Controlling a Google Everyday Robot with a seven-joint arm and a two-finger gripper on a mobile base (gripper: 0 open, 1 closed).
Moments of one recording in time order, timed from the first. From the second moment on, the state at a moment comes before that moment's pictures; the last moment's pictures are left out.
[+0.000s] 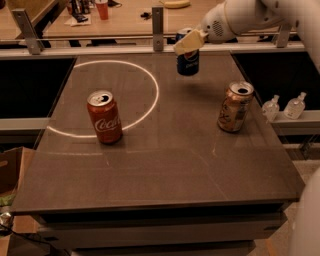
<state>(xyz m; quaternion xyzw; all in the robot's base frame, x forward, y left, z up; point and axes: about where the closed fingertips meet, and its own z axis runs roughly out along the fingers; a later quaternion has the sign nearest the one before) 0.725 -0.085 0.956 -0.42 0.78 0.20 0.41</state>
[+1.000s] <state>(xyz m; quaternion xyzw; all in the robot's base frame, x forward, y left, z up) 0.688 -0.153 0.959 -0.39 0.81 0.17 0.41</state>
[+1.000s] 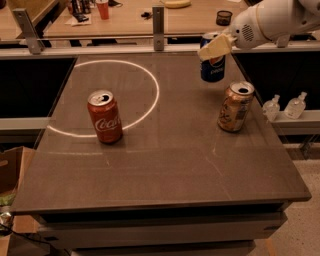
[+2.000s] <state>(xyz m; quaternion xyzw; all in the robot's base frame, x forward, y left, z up) 0.678 -0.154 0.928 -0.39 0.78 0.20 0.45</state>
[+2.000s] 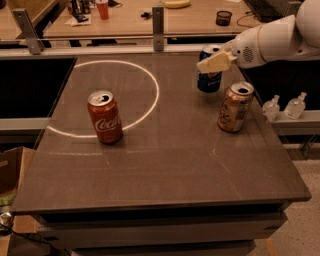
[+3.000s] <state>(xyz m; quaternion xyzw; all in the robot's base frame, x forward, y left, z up) 0.653 -0.182 0.916 -0.39 0.79 0.20 0.42</state>
